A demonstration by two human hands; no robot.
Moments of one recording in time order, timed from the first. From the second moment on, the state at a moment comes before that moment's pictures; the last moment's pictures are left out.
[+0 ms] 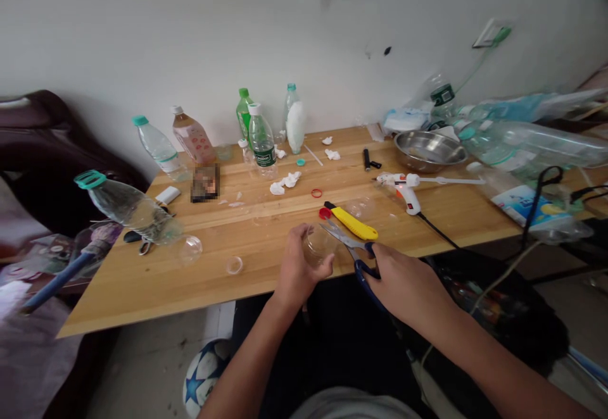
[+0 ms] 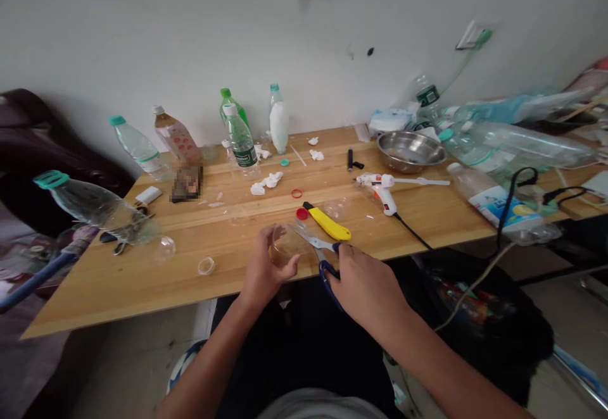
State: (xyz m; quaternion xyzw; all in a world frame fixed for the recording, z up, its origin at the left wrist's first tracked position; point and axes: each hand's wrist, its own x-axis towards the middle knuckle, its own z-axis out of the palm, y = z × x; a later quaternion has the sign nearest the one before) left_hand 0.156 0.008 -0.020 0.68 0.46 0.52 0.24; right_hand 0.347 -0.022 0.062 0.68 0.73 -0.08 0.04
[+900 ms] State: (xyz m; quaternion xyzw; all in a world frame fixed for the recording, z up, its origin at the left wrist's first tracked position) left_hand 0.174 0.019 -0.023 0.58 0.49 0.57 0.32; right_hand 0.355 0.002 0.075 0.64 0.76 0.01 0.08
